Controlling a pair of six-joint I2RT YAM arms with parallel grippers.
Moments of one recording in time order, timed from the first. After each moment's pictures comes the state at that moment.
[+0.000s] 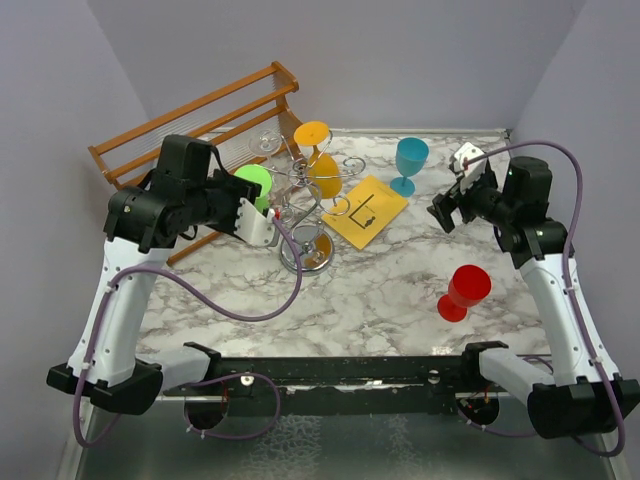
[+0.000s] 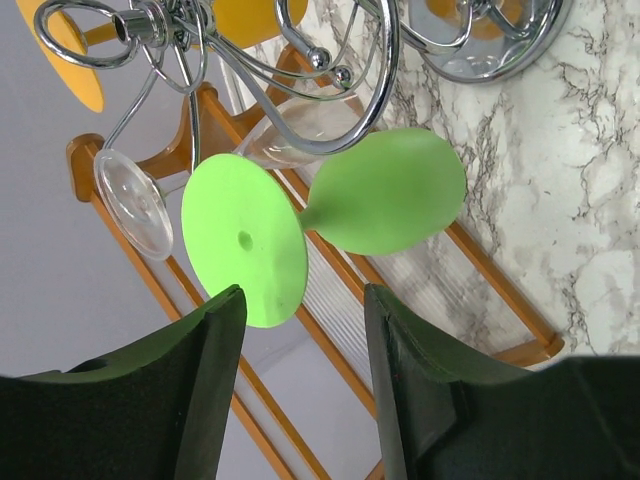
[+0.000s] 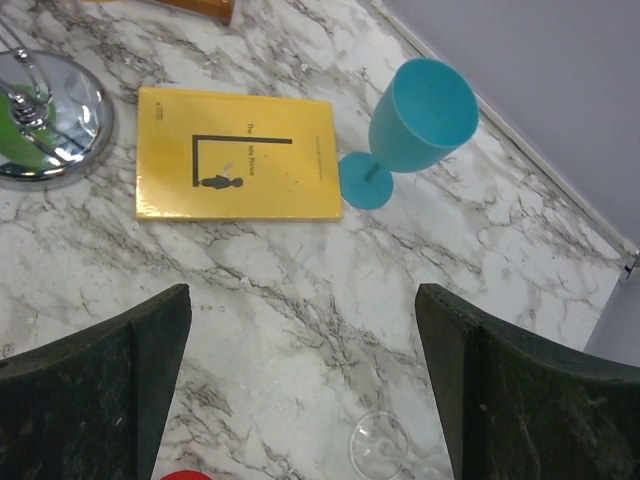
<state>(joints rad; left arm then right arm) -0.36 1.21 1.73 -1.33 0.31 1.55 0.07 1.02 1.10 -0.52 -0.49 -0.53</state>
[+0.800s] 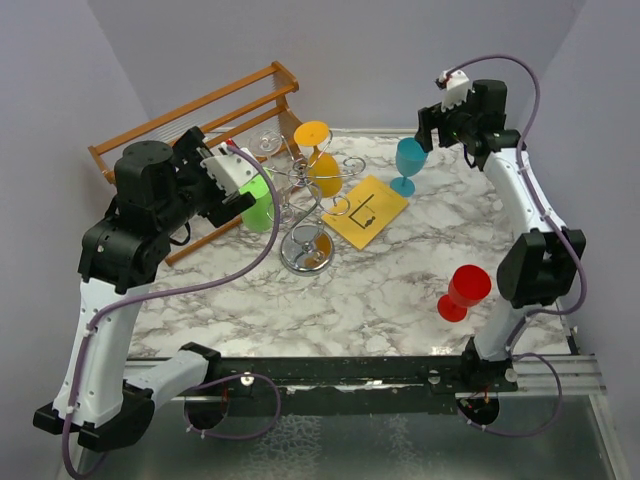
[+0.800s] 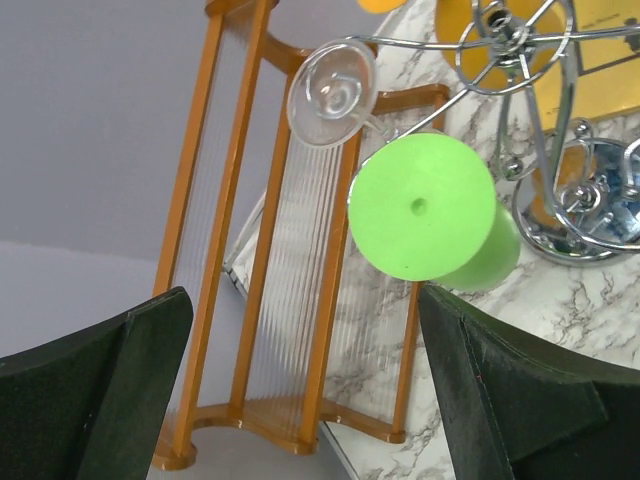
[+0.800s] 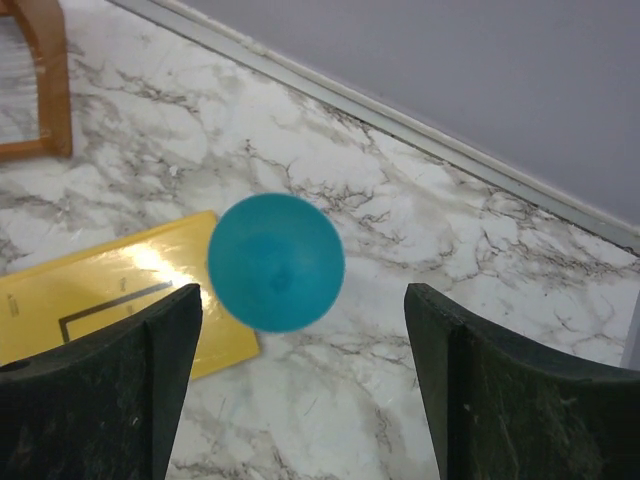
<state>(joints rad) -0.34 1.04 1.65 -0.96 0.14 0.75 0.08 1.75 1.70 -0.41 -0.30 -0.27</state>
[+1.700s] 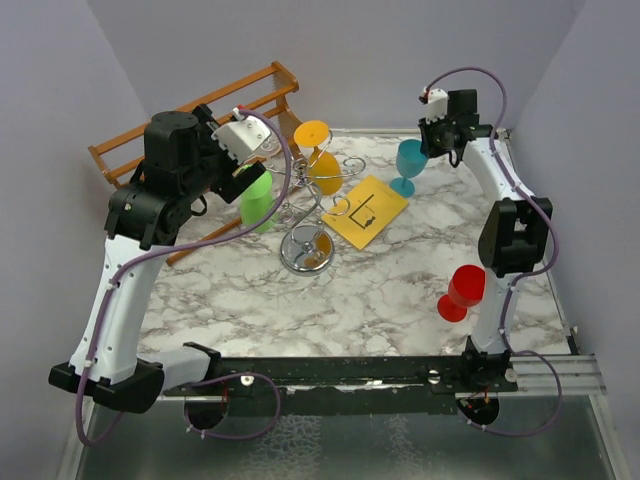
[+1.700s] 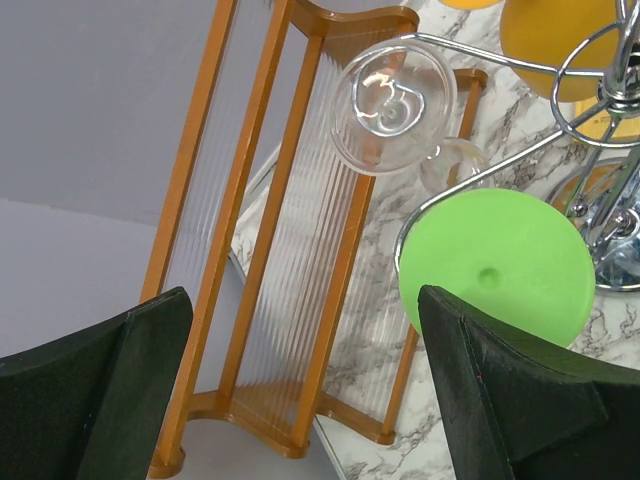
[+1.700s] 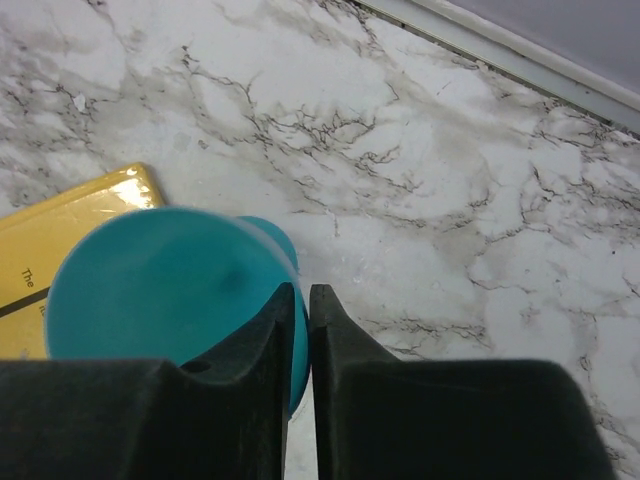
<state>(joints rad) -0.34 1.20 1.71 -0.91 -0.02 0.65 0.08 2.10 1.93 -0.53 -0.20 -0.27</state>
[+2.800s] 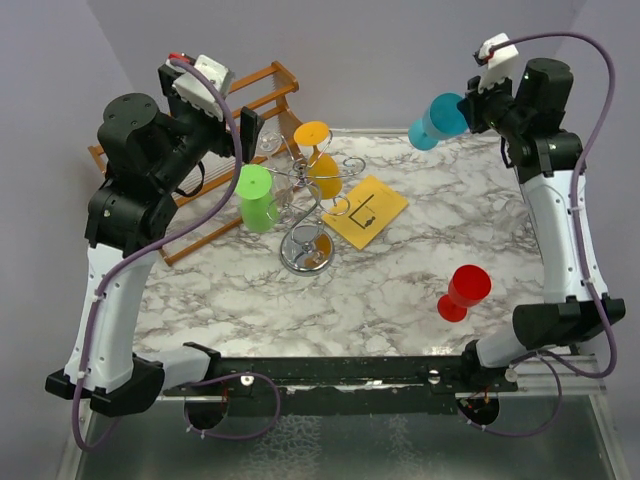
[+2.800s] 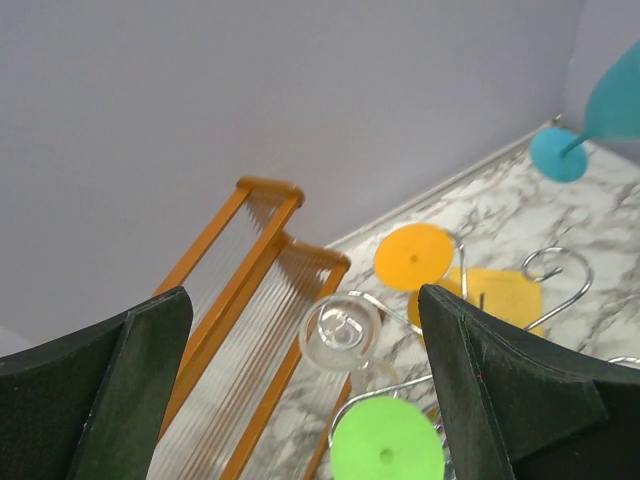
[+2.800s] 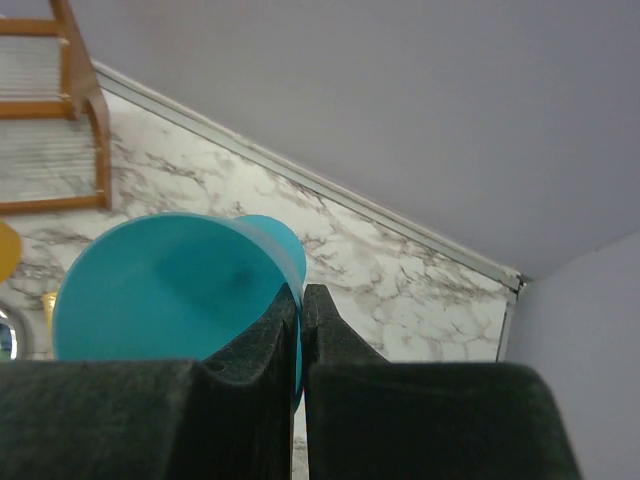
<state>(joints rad) -0.34 1.21 1.85 -0.64 0.12 0.24 0.08 1.54 1.88 -0.61 -0.22 -0.32</state>
